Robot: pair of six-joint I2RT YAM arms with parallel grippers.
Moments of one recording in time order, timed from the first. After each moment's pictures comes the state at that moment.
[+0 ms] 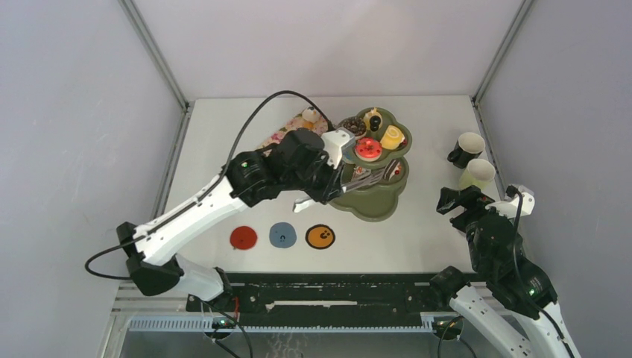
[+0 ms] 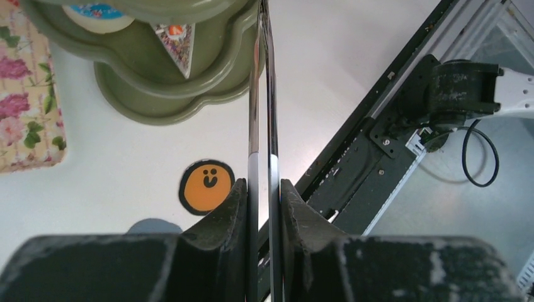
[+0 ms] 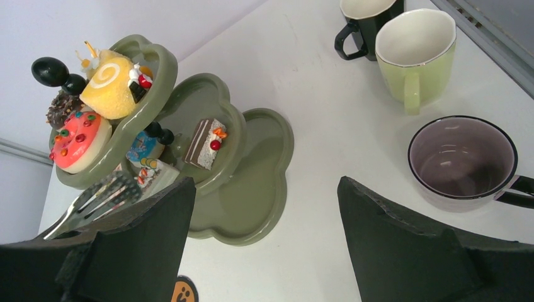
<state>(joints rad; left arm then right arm) -1.02 1.44 1.65 -0.88 0.04 -0.26 0.57 0.29 0.82 -0.86 0.71 0.70</state>
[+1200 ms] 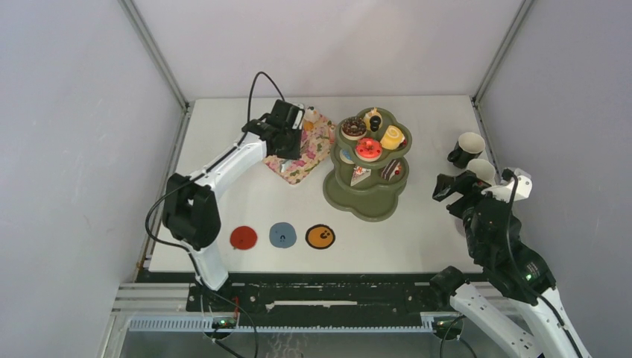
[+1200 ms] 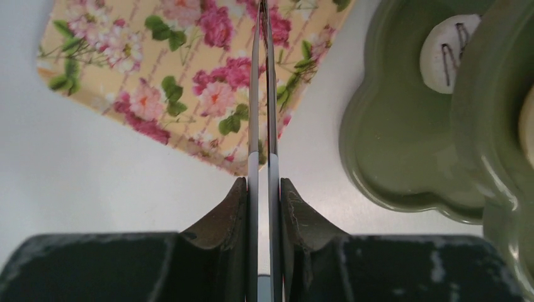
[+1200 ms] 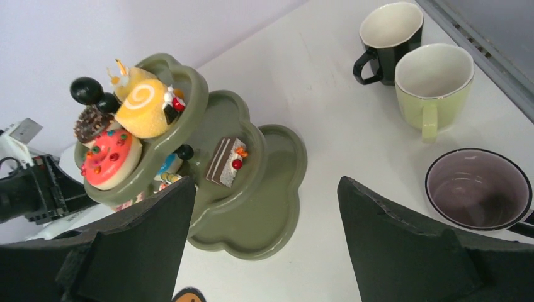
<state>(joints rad) -0.49 1.78 1.54 -0.69 -0.09 -0.26 0.57 0.43 0.90 -0.78 0.69 0.63</state>
